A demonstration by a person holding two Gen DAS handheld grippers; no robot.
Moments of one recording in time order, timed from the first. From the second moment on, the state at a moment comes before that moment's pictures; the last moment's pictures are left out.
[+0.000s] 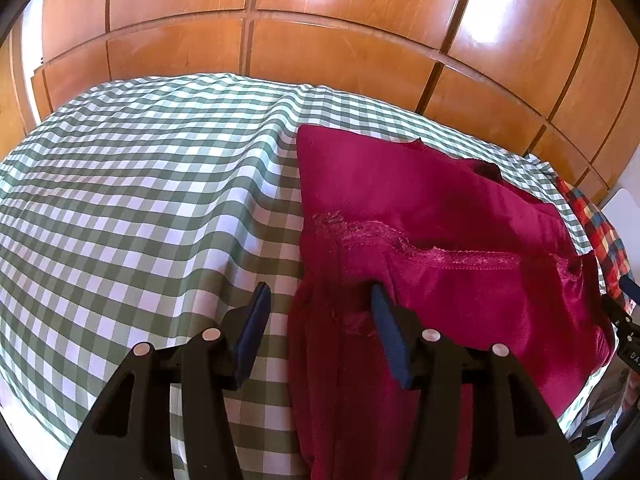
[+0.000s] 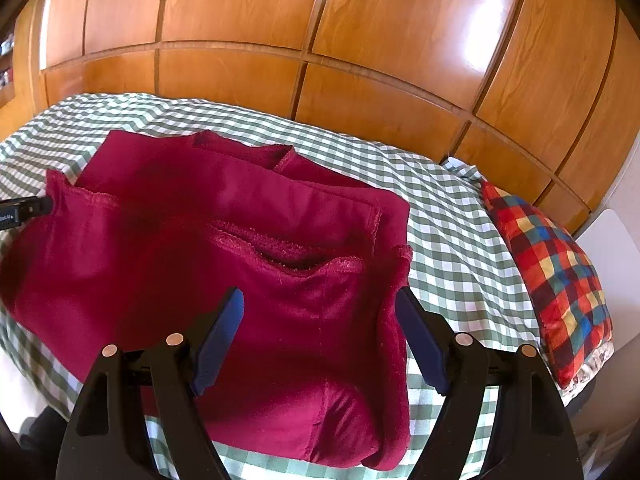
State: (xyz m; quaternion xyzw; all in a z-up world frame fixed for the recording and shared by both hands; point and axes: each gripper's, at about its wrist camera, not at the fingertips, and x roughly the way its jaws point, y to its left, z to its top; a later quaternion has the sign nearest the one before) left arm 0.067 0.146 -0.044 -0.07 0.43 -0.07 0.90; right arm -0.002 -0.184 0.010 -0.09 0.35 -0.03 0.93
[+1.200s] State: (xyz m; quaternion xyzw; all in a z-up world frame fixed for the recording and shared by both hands) left arm 0.068 0.162 0.048 -0.10 0.31 -0.15 0.94; right arm 0.053 -0.300 0.062 0.12 0.33 0.01 0.94
